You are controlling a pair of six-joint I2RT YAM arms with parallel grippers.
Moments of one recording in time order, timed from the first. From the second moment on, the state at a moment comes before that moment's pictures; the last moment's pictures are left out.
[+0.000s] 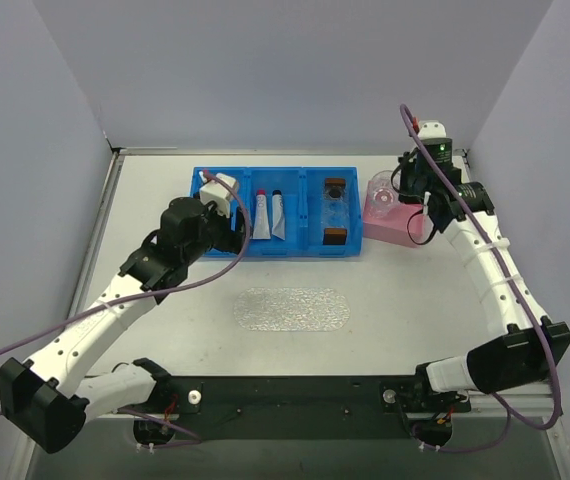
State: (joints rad) left arm -0.57 1.11 1.00 -0.27 -0.03 -0.13; right arm 0.20 1.40 1.44 -0.67 0.23 0.07
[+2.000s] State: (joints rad) left arm -0.32 0.90 0.88 -0.15 -0.21 -0.20; right arm 1.06 1.86 1.49 -0.64 0.19 0.37
